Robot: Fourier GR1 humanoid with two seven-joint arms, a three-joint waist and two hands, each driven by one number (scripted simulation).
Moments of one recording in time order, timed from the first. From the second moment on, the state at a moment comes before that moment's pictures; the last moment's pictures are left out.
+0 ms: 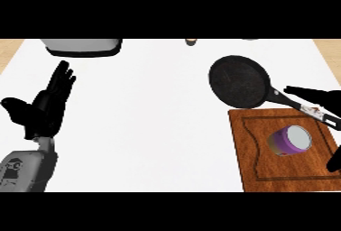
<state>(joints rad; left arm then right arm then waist) -0.25 0.28 0.03 -1.47 0.11 0.13 0.09 -0.29 -0.71 0.01 -1.65 0.40 0.84 0.17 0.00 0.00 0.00</state>
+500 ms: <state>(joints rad) -0.24 0.24 0.04 -1.44 0.06 0.12 0.06 -0.28 -0.66 0.05 -1.58 0.57 0.83 0.10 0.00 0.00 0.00</state>
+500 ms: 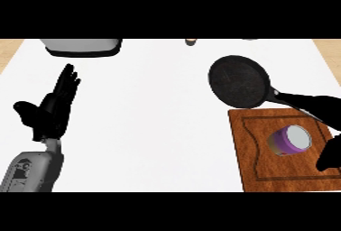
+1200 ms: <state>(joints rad) -0.23 0.23 0.08 -1.46 0.05 0.08 0.07 -0.30 -0.57 0.10 -1.48 0.75 0.82 0.04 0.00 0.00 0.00</state>
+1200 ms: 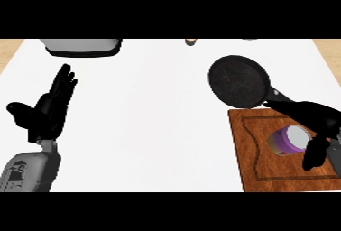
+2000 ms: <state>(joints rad) -0.21 0.19 0.08 -1.48 0.01 0.08 0.07 -0.25 -0.56 0.10 -1.49 0.86 0.75 -0.17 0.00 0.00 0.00</state>
